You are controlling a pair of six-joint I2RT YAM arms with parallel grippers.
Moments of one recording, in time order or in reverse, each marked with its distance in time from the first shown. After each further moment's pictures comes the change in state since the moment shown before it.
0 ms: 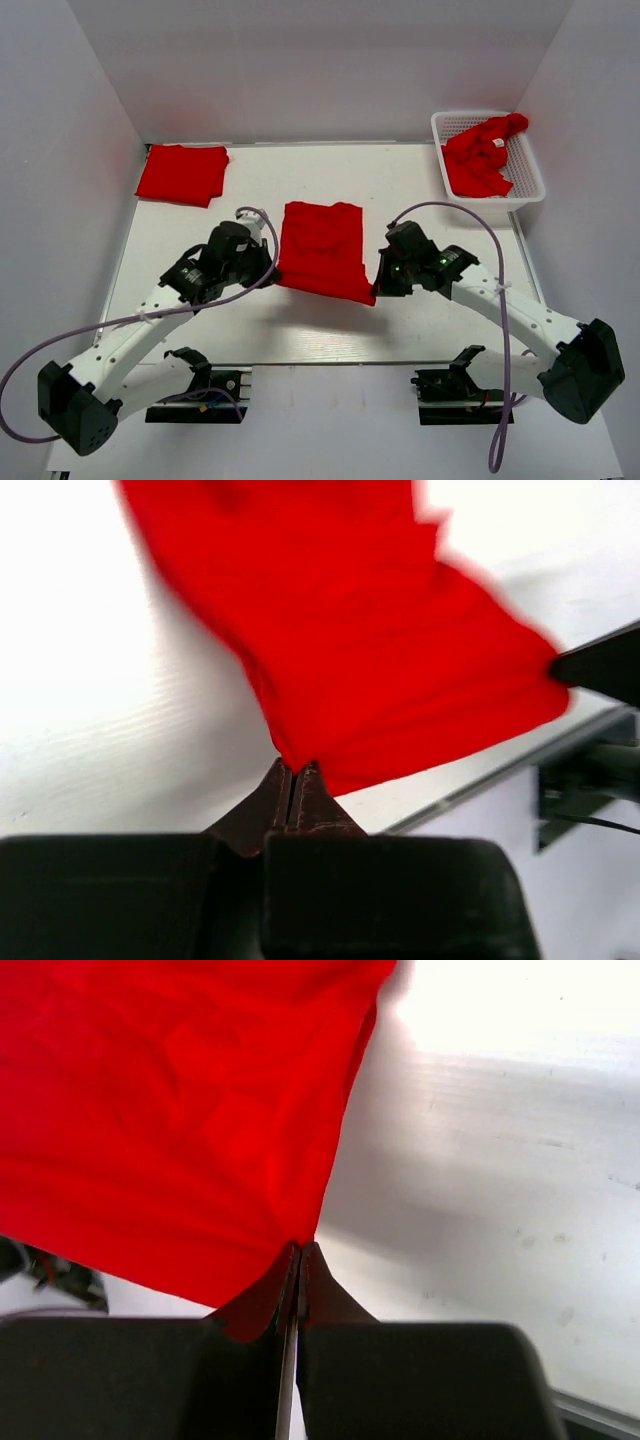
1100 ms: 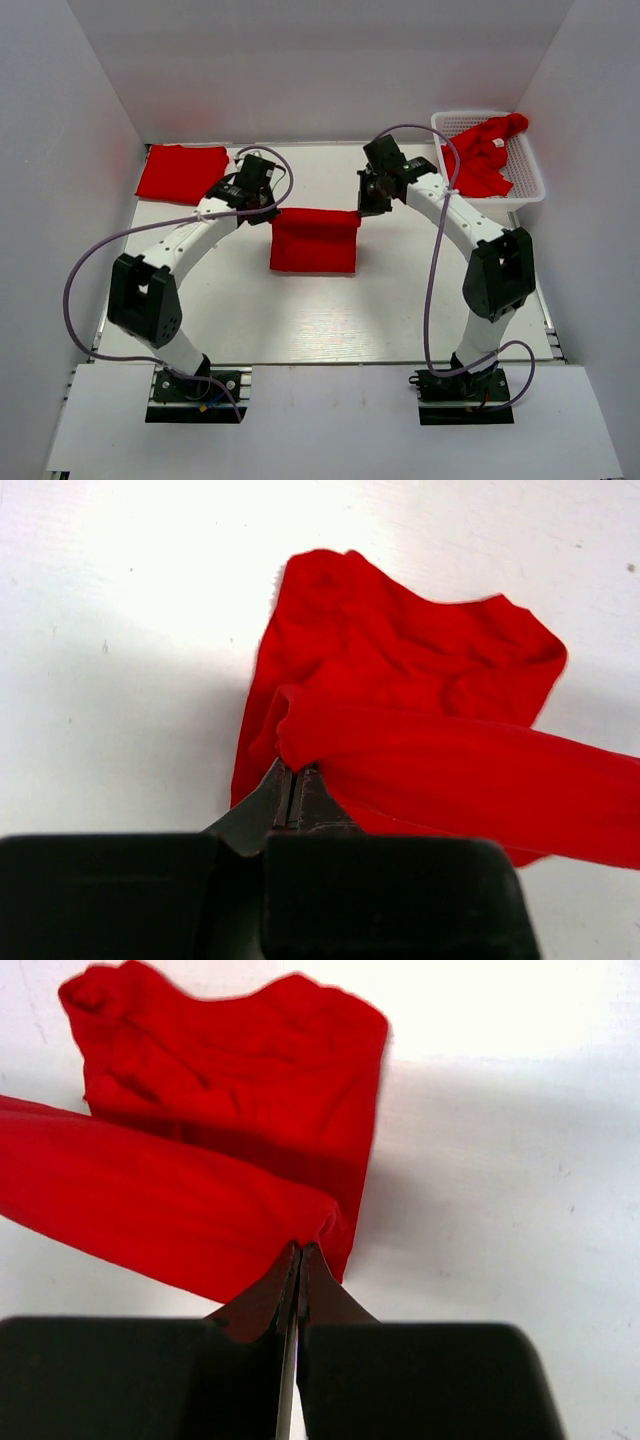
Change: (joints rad) left arm 0.158 0.605 0.549 -0.065 -0.317 -0.093; right arm -0.193 0.626 0.778 -0.127 0.031 -0.262
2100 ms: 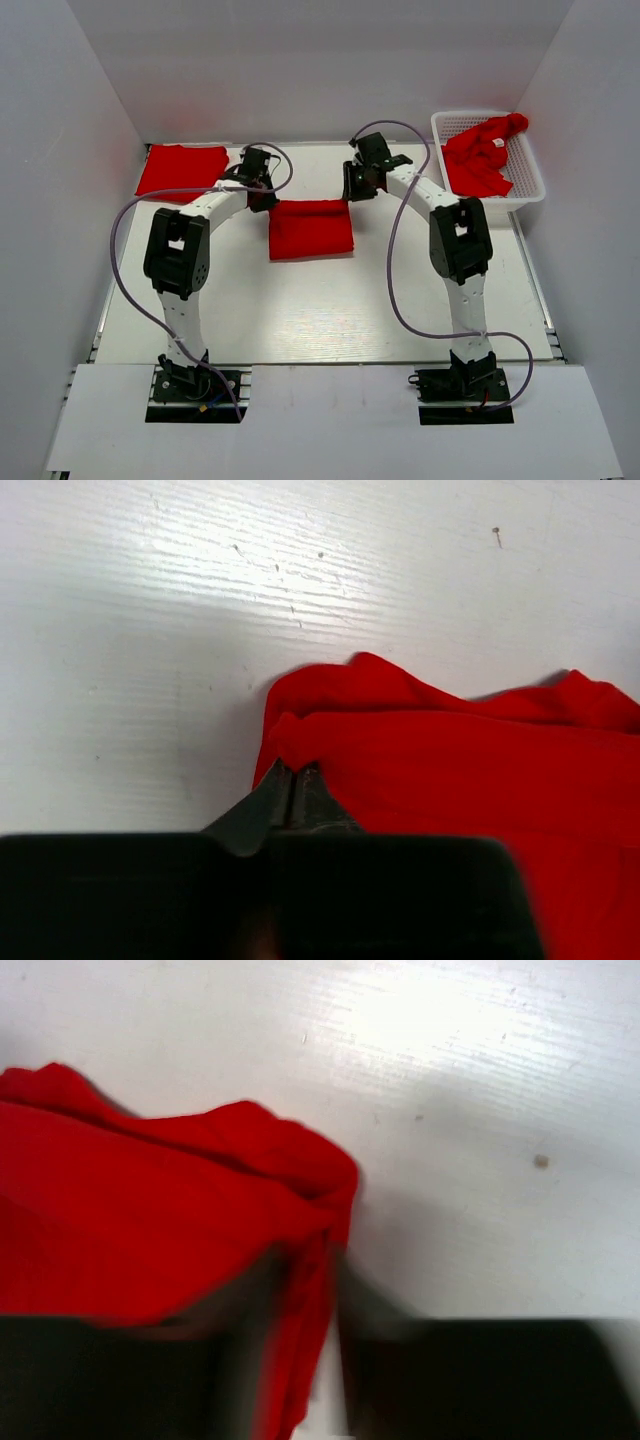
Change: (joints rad) left arm 0.137 0.389 0.132 0.244 0.119 0.112; right arm -0.079 0.386 0.205 0.264 -0.105 -0.188
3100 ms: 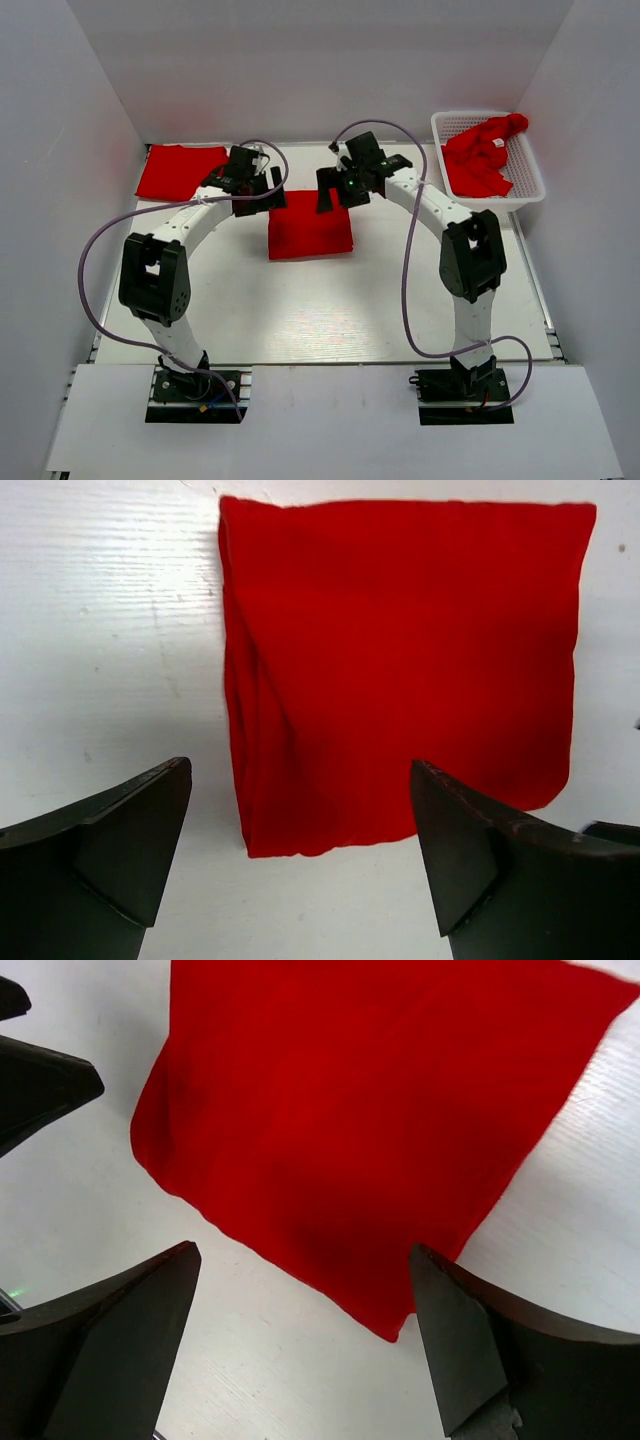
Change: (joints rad) left arm 0.003 -0.231 -0.084 -0.097 0.143 0.097; right arm 0.092 -0.177 -0.054 -0.106 -0.167 -0.063
